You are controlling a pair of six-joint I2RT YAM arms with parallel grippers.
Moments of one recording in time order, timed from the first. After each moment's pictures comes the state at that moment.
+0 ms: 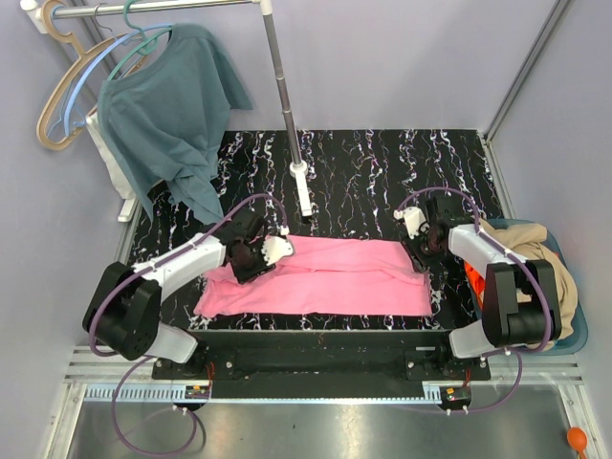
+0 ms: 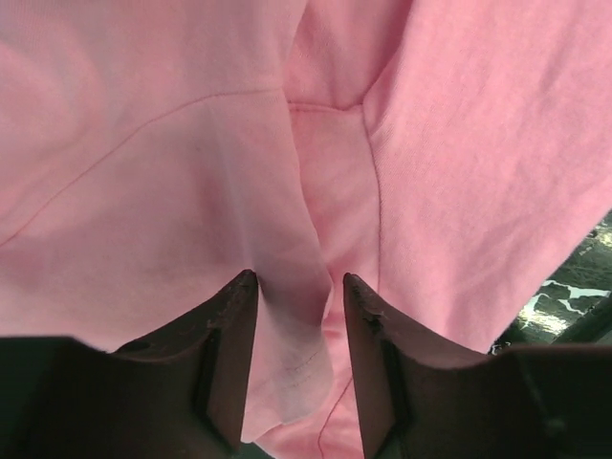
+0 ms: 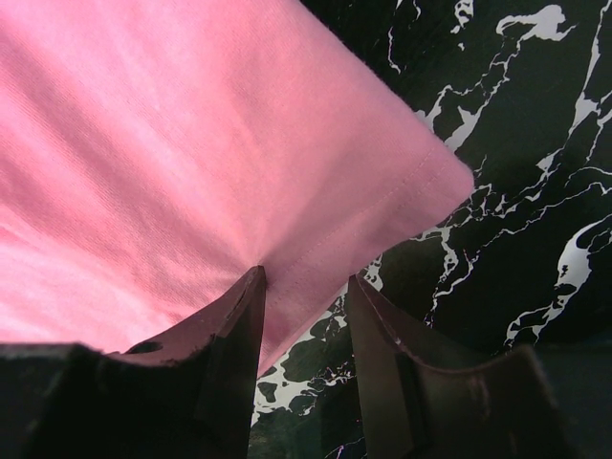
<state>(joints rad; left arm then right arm) -0.51 1.41 0.83 -0.68 0.14 0.67 0.09 1.47 0.80 -0.57 -0.13 -0.50</state>
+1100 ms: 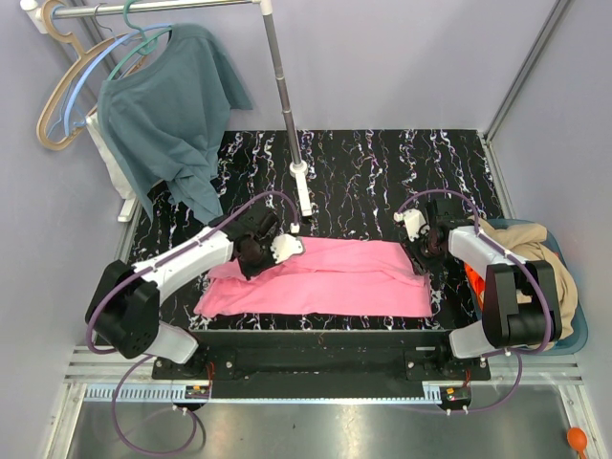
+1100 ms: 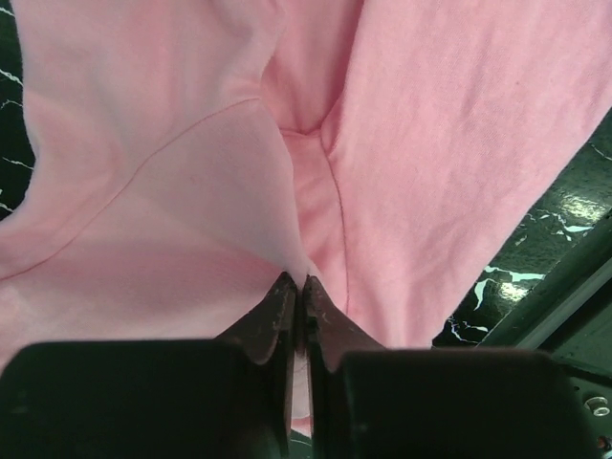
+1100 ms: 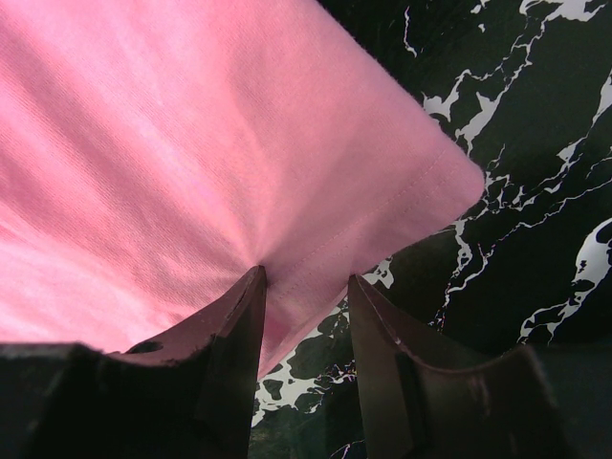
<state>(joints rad) -0.60 1.44 0.95 -0.81 0.12 0.61 0.09 1.46 0.78 -0.57 -0.13 -0.50</state>
